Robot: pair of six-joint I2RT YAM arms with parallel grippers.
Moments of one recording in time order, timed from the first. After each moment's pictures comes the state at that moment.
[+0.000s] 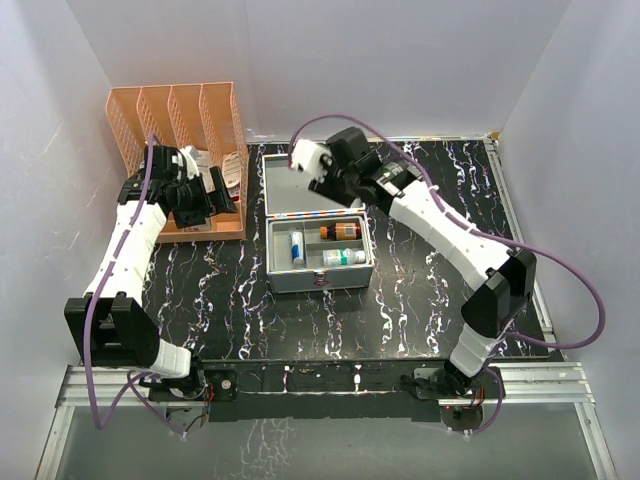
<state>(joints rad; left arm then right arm) -0.01 1.43 1.33 -0.85 0.30 -0.29 0.71 1.72 1.77 -0.80 0.09 -0.71</state>
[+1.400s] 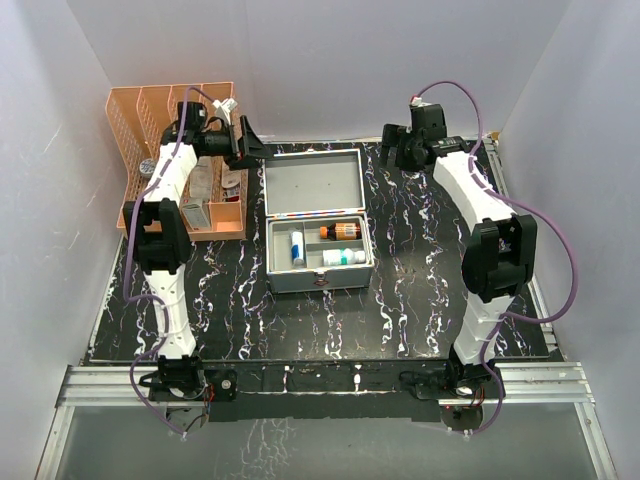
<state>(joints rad) -0.02 2.24 2.08 -0.64 0.99 -0.27 0.17 1.90 1.75 -0.57 0.00 0.27</state>
